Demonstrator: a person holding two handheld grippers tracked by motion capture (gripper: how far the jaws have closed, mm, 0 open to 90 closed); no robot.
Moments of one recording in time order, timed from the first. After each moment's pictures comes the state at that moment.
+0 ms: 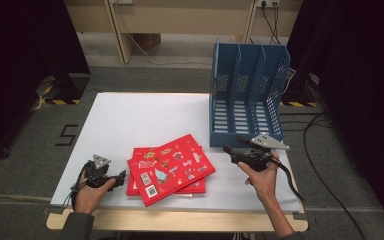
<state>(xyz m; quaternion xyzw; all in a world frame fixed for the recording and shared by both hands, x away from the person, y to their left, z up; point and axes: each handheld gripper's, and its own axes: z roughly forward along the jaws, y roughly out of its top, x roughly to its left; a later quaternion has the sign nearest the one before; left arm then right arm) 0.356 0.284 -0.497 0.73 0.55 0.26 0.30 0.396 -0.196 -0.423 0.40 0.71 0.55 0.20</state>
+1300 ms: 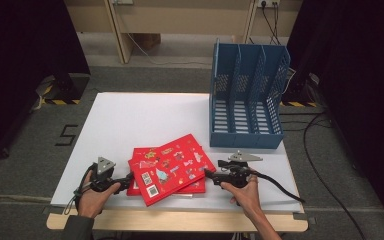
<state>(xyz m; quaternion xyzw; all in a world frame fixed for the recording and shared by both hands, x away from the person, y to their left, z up) 0.338 0.260 -0.481 0.74 0.52 0.24 0.36 0.379 -0.154 -0.481 0.41 0.76 0.49 0.07</state>
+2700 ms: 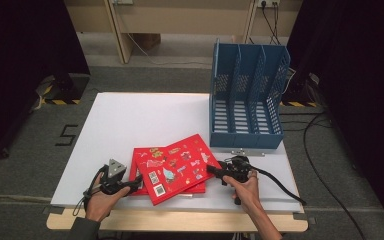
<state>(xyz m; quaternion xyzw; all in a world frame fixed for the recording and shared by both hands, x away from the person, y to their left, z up) 0.331 0.233 -0.478 0.75 0.50 0.23 0.37 0.394 -0.161 -0.489 0.49 0.73 0.49 0.01</state>
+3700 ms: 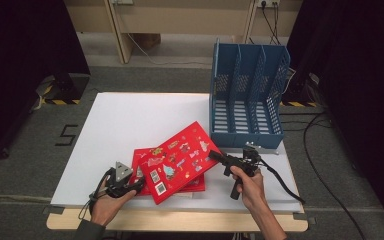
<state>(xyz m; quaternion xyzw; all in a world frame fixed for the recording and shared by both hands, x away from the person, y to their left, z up) 0.323 0.211 -0.478 0.76 0.48 0.23 0.37 0.390 -0.169 -0.452 0.50 0.61 0.61 -0.07</state>
